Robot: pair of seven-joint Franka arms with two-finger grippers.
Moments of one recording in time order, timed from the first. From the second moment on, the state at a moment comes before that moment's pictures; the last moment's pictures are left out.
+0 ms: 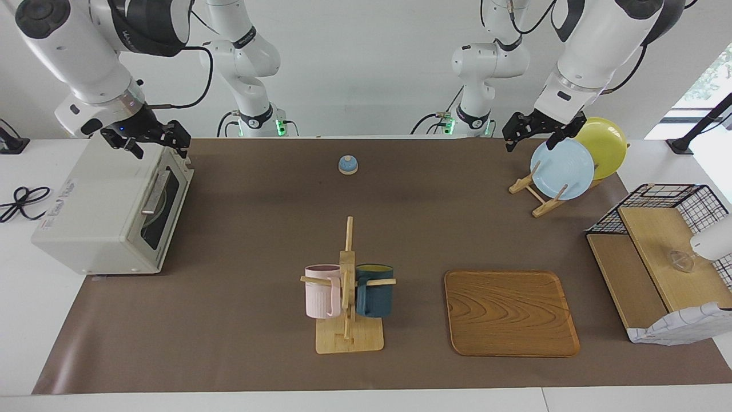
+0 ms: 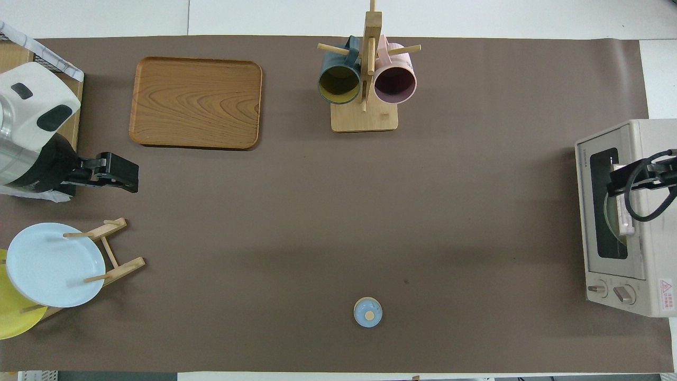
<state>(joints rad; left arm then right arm) -0.07 -0.02 -0.15 -1.59 -0.03 1.46 -0.19 -0.08 -0.01 -0.01 -1.65 -0.02 1.47 -0.11</state>
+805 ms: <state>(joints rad) -0.07 -0.02 -0.15 -1.59 -0.03 1.46 -0.19 0.05 -0.02 -0.14 -1.62 0.01 1.48 -0.10</state>
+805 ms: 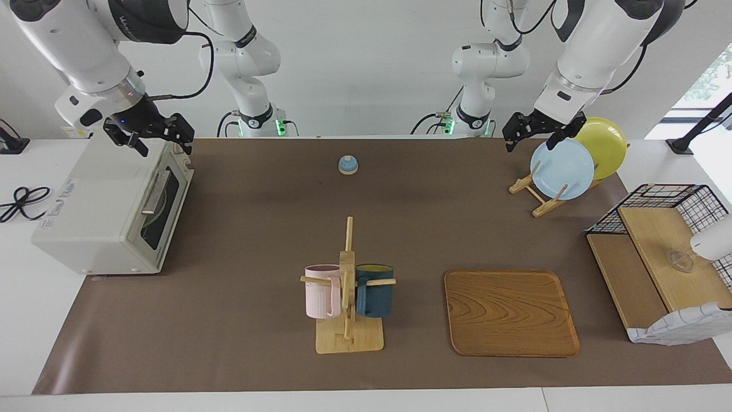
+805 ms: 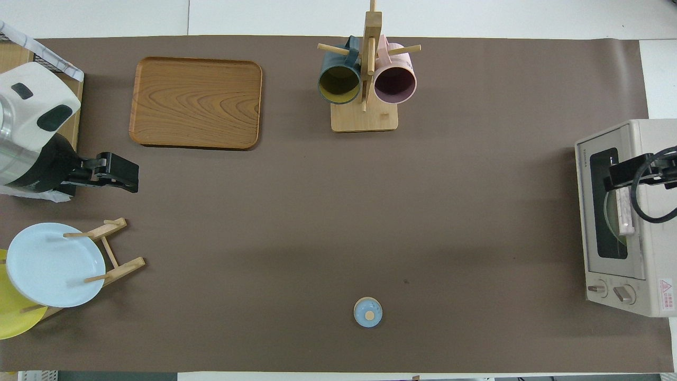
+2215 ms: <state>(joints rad) -0.07 -0.02 -0.15 -1.59 -0.03 1.46 -0.19 0.05 -0.02 -0.13 -1.61 0.01 1.52 -0.10</state>
